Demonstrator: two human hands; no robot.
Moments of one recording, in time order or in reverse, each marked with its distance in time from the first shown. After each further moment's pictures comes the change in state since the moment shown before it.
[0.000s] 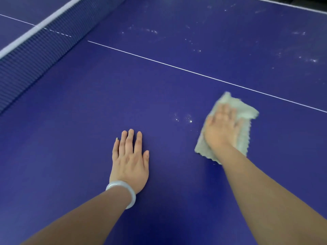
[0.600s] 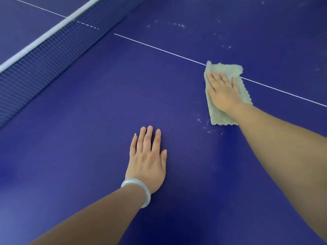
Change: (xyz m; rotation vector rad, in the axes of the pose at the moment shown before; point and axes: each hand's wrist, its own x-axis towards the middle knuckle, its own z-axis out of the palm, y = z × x) left_hand 0.000 0.001 0.001 0.016 -0.002 -0.009; right_hand 0.110 -0.077 0.001 -0.087 -0.171 -0.549
